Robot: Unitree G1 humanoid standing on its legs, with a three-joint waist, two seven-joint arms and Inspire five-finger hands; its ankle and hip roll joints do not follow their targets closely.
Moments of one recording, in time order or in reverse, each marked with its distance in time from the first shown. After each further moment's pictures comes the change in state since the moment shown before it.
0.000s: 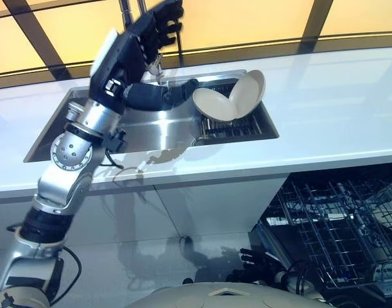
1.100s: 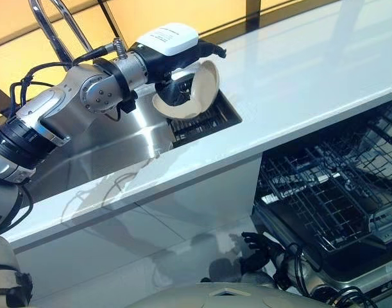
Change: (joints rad) left arm -0.697 0.233 -0.749 0.337 0.373 0.027 -0.140; right arm -0.051 -0.085 0.116 -0.164 -0.228 0.000 -0.112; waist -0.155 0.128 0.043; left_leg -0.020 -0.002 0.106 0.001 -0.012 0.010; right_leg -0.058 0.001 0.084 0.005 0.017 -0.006
